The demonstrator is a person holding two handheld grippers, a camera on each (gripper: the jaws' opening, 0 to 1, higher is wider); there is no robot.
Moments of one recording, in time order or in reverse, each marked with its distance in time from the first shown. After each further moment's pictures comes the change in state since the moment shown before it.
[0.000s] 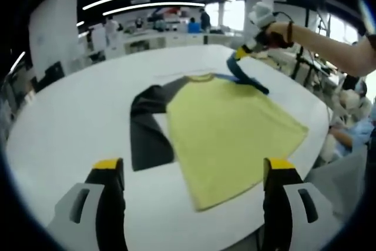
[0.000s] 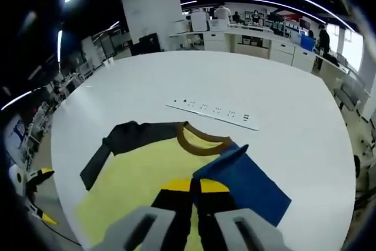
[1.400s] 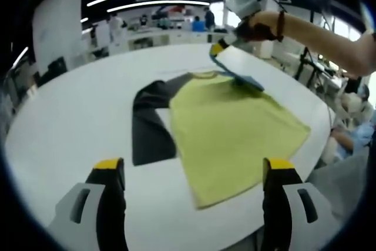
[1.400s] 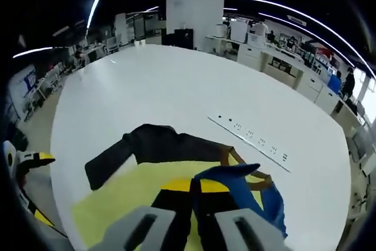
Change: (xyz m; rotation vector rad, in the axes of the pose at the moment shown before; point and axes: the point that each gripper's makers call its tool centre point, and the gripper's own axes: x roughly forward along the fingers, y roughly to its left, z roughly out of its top) left arm 0.001 0.003 -0.009 -0.032 0.007 0.019; right arm 0.036 0.107 0.031 -0.328 -0.027 0.067
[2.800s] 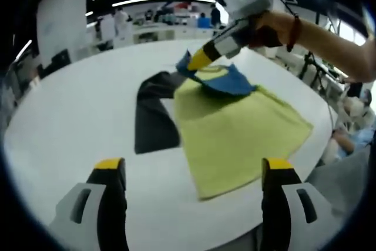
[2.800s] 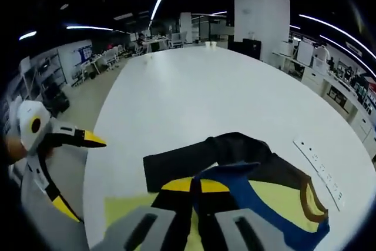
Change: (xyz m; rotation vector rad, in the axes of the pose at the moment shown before) left arm -0.001 0.006 -0.017 -0.038 0.024 0.020; right arm 0.020 0.146 -0.007 -0.237 -0.049 0.370
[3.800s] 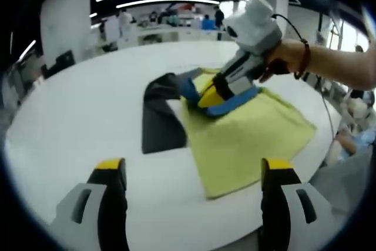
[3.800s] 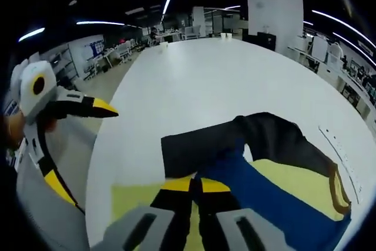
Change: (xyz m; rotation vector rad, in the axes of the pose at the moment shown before) left arm -0.004 0.008 0.001 -0.005 -0.016 0.028; right arm 0.026 0.038 -0.043 -0.007 0.033 0.107
